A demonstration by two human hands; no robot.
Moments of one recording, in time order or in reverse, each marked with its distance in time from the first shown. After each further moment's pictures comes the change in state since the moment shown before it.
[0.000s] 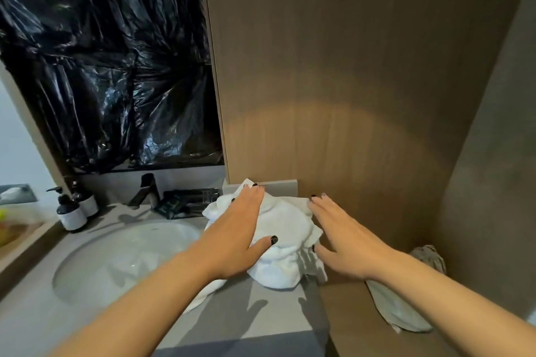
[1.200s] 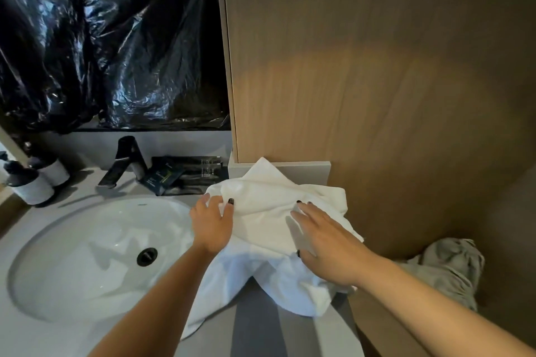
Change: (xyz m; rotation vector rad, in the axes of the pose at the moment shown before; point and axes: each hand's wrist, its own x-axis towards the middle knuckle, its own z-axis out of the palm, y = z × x) left_hand 0.130 -0.238 0.164 -0.294 0.253 -0.764; right_hand 0.166 0.022 0.095 0.016 -0.254 -0.036
